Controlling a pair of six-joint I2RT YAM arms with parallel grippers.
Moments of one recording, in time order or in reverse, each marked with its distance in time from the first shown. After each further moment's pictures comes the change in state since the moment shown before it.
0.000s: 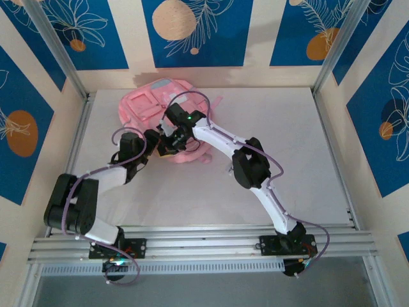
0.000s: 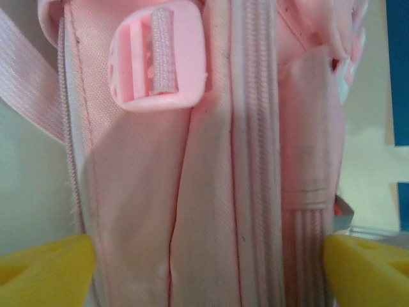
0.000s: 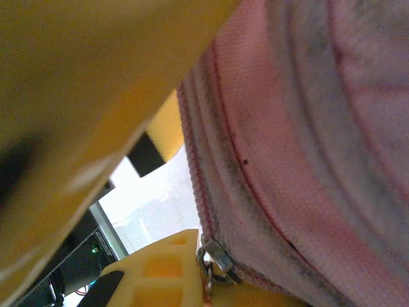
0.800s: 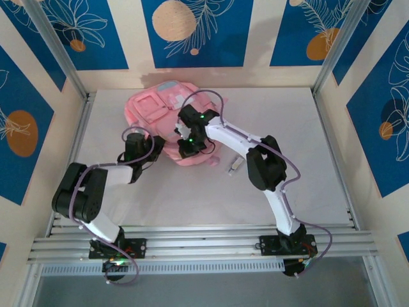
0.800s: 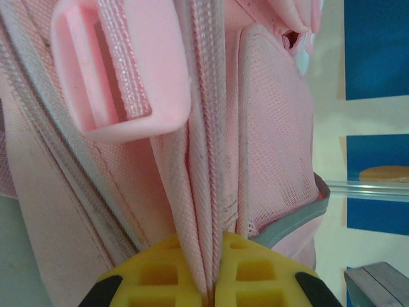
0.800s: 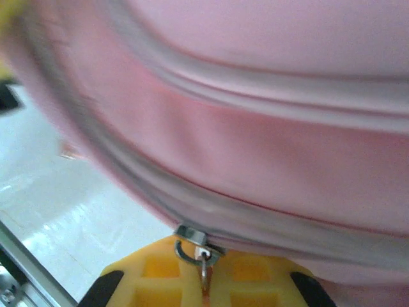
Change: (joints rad) left arm -0.030 0.079 -0.016 0.194 0.153 -0.024; right arm -0.073 -0.217 -0.277 -0.148 0.311 -0.169
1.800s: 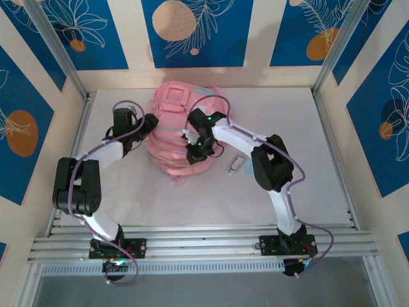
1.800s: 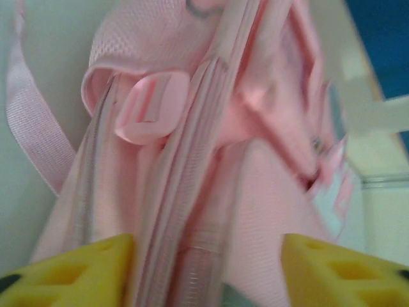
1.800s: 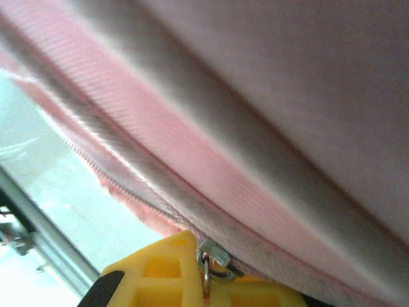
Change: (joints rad) left arm 0.136 0.058 0.392 -0.448 0.072 0.380; right arm 0.001 -0.037 -0.108 0.011 -0.140 -0.037
